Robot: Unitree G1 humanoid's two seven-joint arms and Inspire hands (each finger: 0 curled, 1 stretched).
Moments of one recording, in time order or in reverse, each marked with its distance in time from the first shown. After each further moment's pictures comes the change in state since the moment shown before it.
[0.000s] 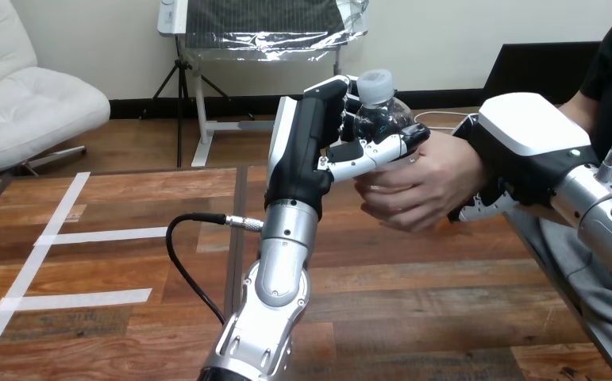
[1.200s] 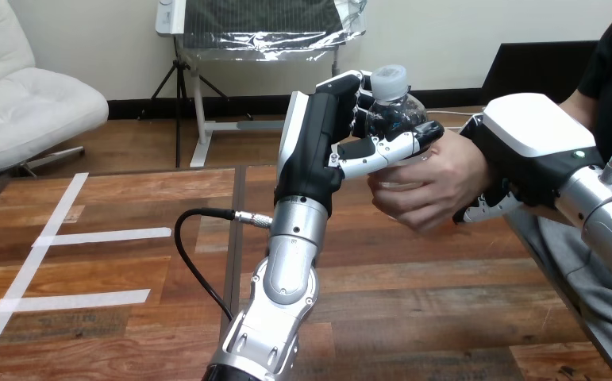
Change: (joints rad) left arm -0.012 -0.009 -0.021 0.000 0.003 0.000 0.004; right arm 0.010 0.000 -0.017 0.000 -0.017 -0.012 -0.006
